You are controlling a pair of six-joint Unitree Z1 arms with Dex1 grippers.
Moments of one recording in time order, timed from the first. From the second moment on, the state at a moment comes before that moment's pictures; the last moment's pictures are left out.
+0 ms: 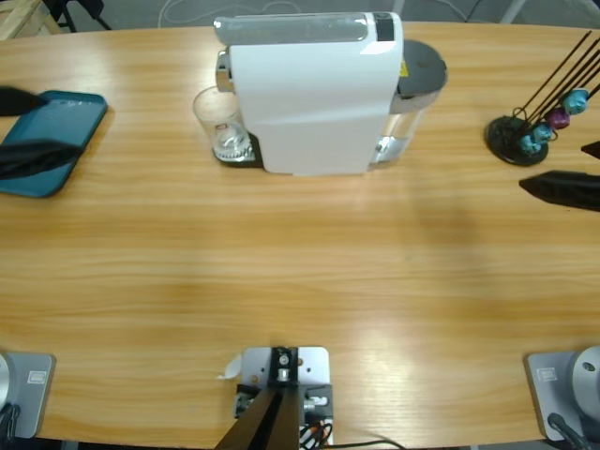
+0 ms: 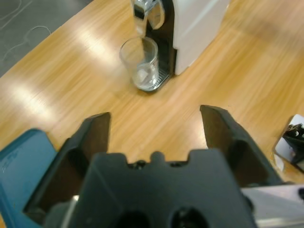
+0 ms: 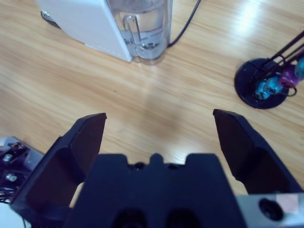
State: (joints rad) arm 0 -0.60 1.04 -0.74 0.31 -0.22 0.24; arm 1 0.66 1.02 -0.82 0.56 -0.08 0.21
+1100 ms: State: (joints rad) arm 0 -0.61 0.85 -0.68 0.39 -0.06 0.16; arm 1 0.51 1.46 -1.30 0.50 0.25 -0.17
